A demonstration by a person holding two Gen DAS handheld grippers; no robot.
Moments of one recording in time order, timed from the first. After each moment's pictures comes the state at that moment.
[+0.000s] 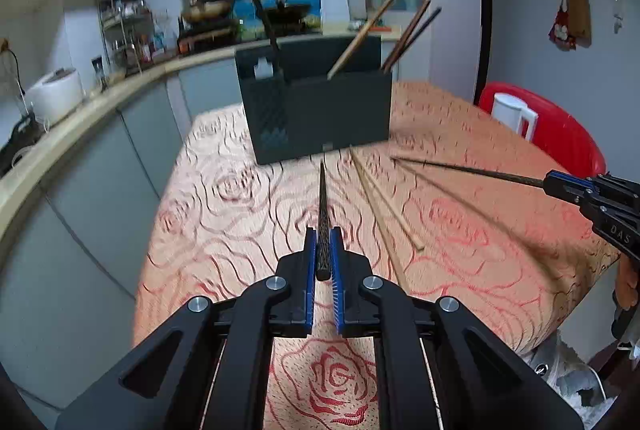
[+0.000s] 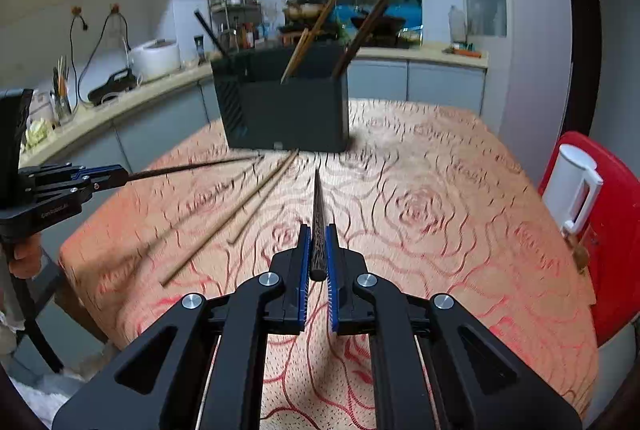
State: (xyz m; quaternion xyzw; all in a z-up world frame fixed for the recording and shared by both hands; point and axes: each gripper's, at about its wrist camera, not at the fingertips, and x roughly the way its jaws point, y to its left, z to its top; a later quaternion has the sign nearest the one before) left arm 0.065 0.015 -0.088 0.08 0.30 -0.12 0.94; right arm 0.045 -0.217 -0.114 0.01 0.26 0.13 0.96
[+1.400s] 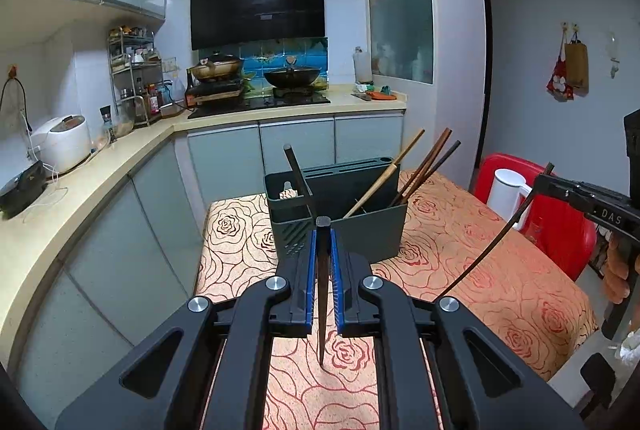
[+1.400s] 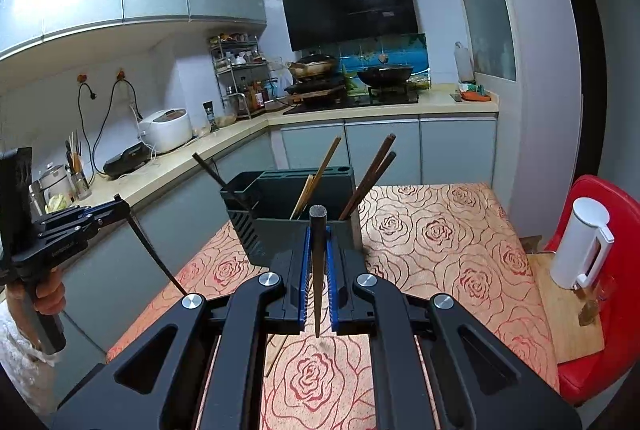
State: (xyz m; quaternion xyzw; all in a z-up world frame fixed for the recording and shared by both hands) left arm 0.110 0.029 0.035 0.05 0.22 -0.13 0.97; right arm 0.106 -0.231 0.006 0.07 0.20 0.16 0.96
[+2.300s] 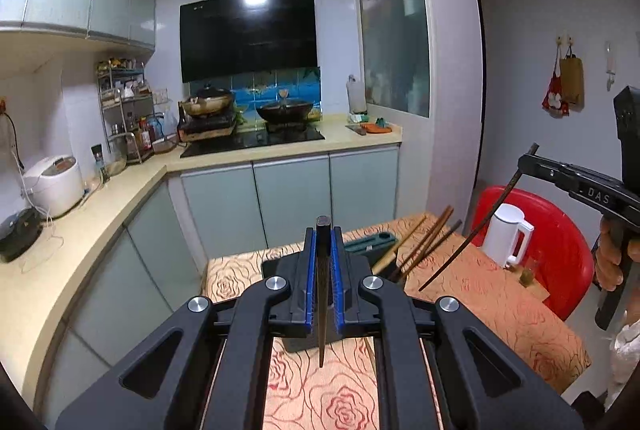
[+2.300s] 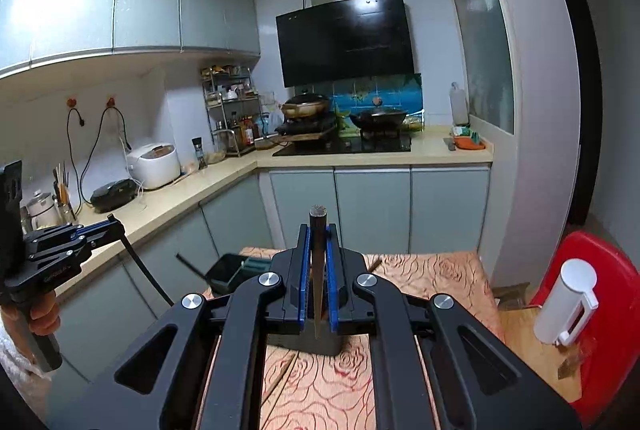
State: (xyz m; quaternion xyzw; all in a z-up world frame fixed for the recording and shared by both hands) left arm 0.160 0.012 0.116 0.06 0.18 -0.14 0.97; right arm 0.164 -0.241 0.098 0.05 0.15 0.14 0.98
